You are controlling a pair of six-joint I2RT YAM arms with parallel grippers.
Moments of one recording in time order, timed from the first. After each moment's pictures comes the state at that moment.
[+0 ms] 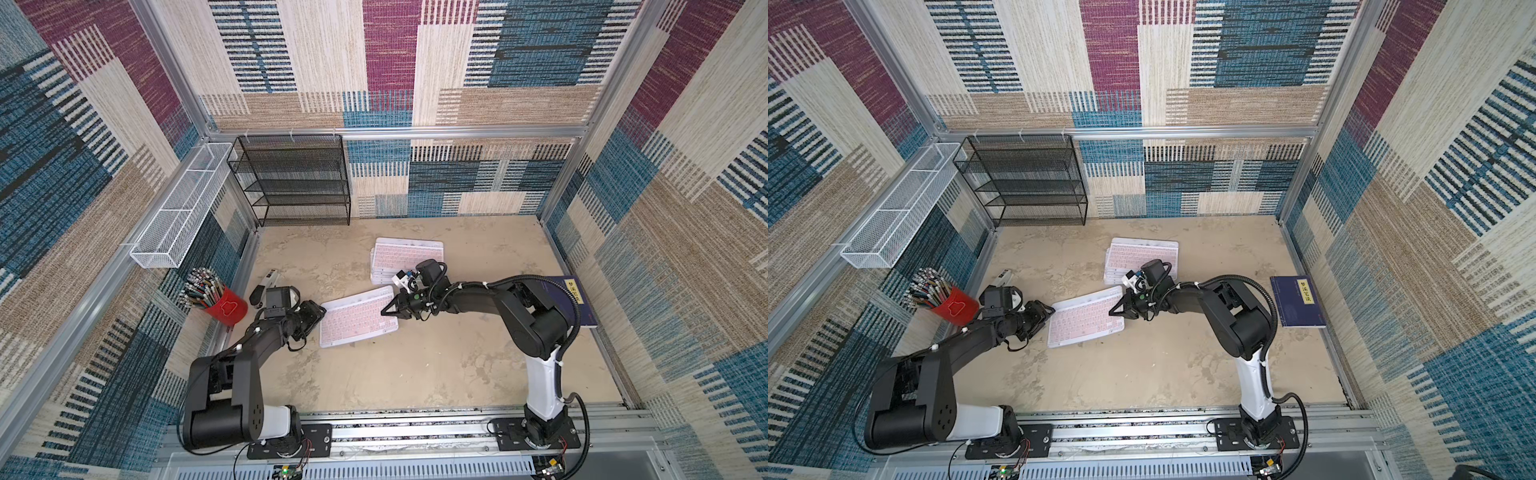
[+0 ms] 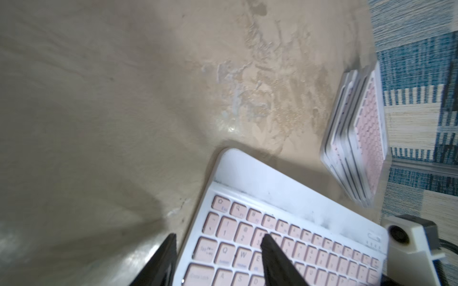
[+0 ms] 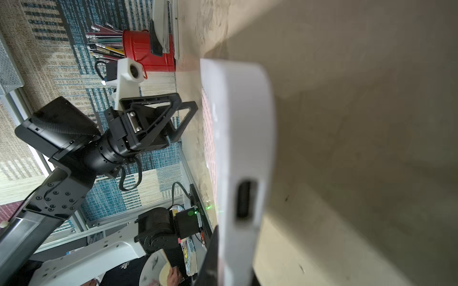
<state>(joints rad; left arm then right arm) 0.10 1.34 0.59 -0.17 0.40 -0.70 0.57 2.00 1.14 0.09 -0.92 0.85</state>
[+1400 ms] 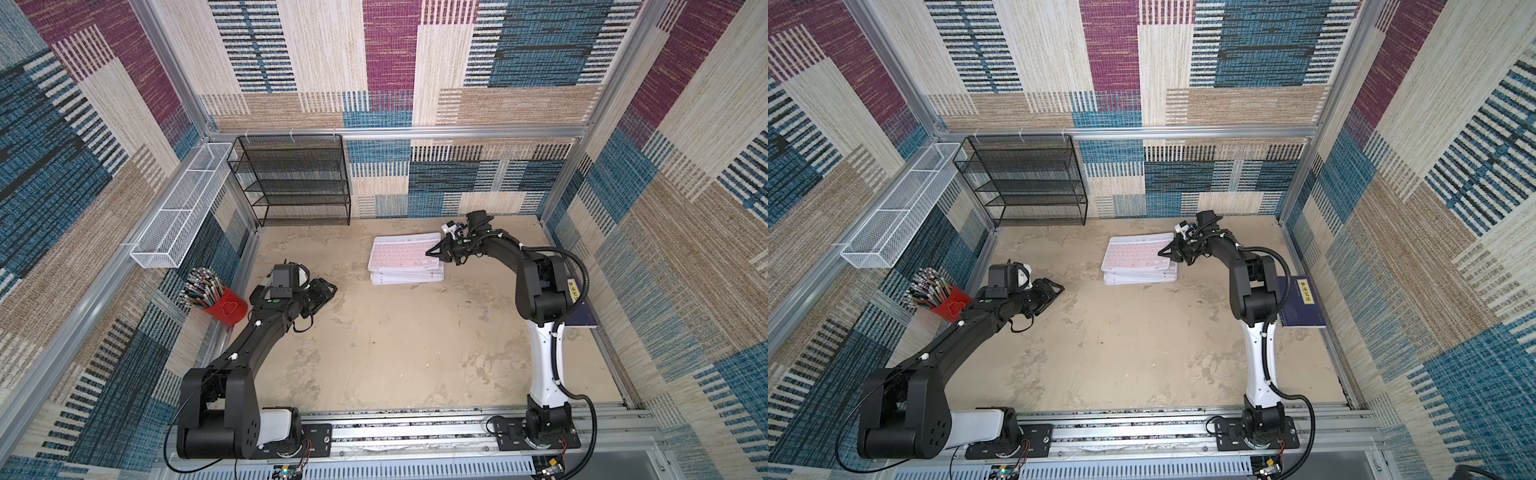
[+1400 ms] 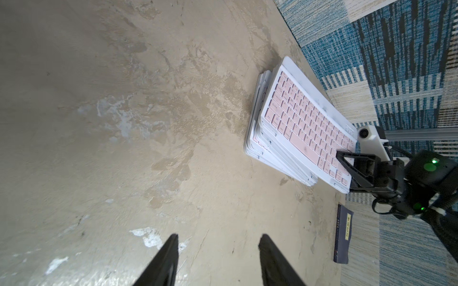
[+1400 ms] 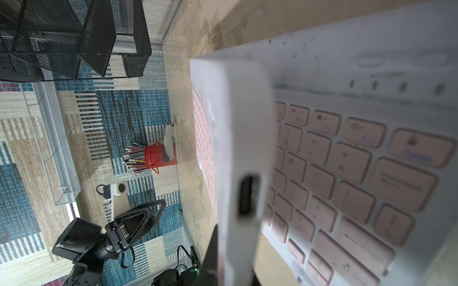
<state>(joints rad) -0.03 1.33 0.79 -0.27 0.40 -0.70 0.14 2.33 1.85 -0.52 -0.92 0.56</state>
